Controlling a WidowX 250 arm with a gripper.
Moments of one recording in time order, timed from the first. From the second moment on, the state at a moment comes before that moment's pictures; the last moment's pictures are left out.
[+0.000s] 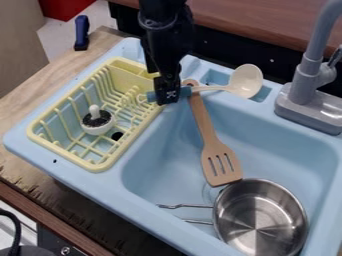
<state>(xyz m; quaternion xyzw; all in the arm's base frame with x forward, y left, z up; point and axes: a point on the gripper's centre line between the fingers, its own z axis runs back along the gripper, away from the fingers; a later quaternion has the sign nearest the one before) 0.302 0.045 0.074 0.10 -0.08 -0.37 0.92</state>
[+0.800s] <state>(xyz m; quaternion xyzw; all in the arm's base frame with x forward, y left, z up) 0.304 0.045 0.067 0.11 -0.09 -0.36 0.92</state>
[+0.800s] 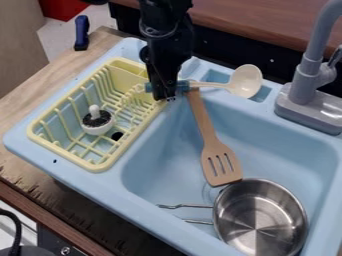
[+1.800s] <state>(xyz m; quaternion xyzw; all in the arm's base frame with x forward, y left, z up) 0.283 0.055 0.096 0.09 -0.11 -0.36 0.92</state>
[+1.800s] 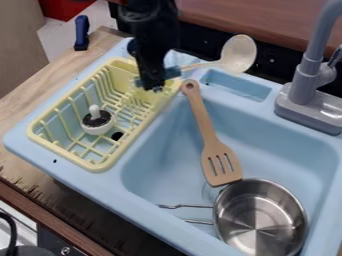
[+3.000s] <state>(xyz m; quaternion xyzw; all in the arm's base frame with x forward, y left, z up) 0.211 -0.008 0.074 0.05 -0.03 -0.38 0.93</state>
